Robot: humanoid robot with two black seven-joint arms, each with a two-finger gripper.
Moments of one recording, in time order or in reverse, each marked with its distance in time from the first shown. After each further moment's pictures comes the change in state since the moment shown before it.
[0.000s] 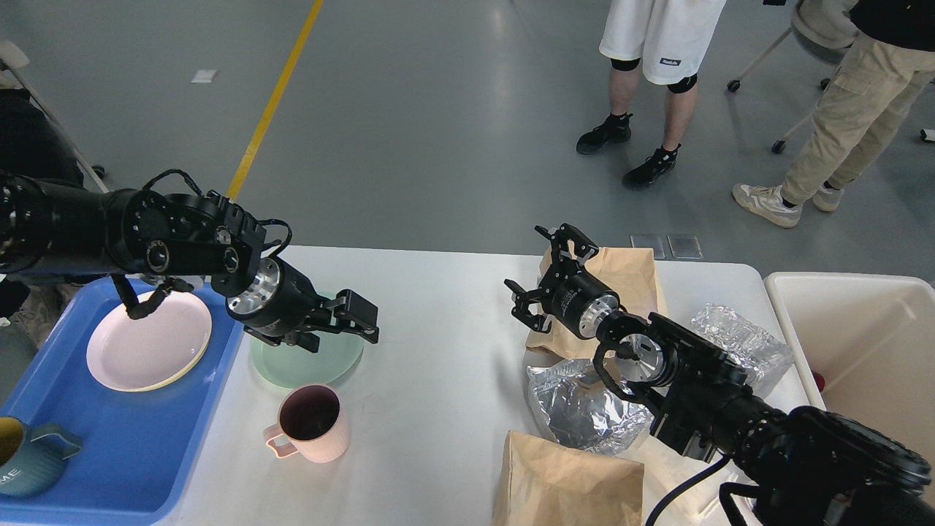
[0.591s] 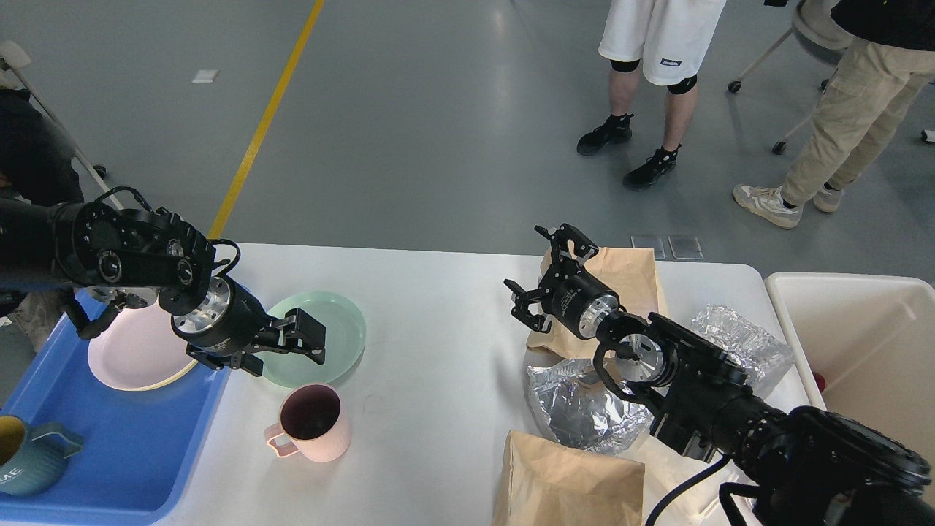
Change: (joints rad) left arm 0.048 0.096 0.032 -0.029 0.000 -0.019 0.088; right arm 0.000 0.000 0.000 0.000 0.000 0.000 0.000
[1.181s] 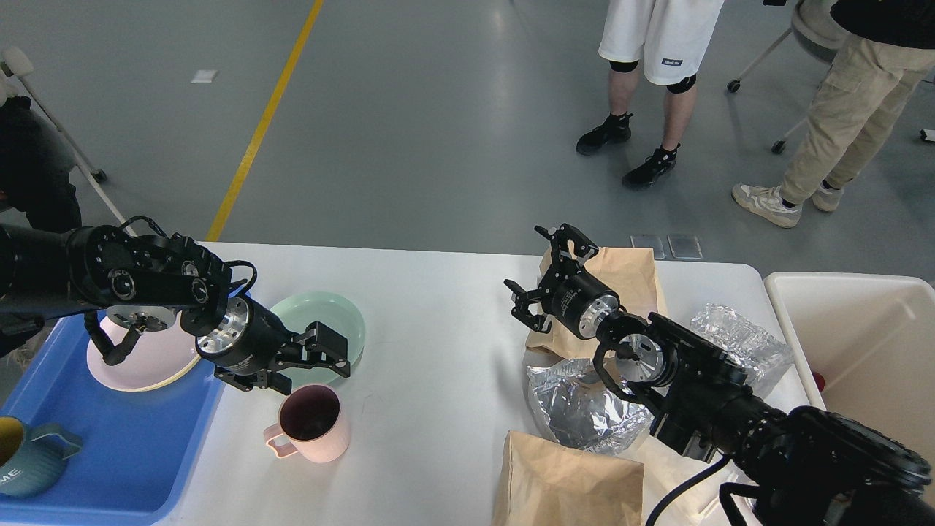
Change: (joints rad) left arm 0.090 0.003 -0.109 0.010 -0.010 0.012 -0.009; right arm 0.000 0.000 -0.001 0.000 0.000 0.000 0.000
